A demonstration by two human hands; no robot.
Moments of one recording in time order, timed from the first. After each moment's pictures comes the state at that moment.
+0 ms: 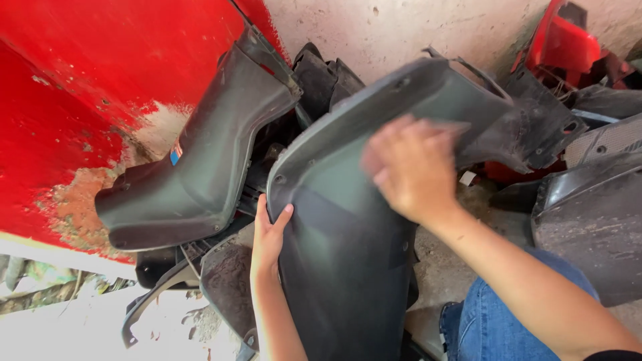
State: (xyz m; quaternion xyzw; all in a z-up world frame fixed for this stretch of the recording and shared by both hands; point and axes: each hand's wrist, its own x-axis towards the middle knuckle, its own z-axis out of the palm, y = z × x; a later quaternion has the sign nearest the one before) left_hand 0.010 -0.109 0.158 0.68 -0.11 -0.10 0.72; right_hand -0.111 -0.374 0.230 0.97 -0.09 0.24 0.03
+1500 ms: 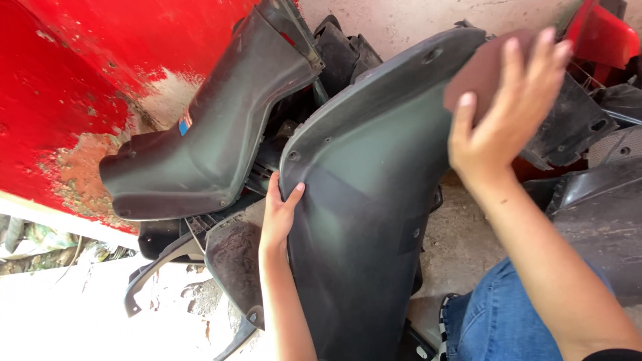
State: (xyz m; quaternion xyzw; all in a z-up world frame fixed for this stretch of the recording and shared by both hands) left_hand 0.028 -0.100 0.131 0.67 -0.10 -0.09 0.73; right_hand -0.093 -0.425 0.203 0.78 -0.11 0.61 -0.05
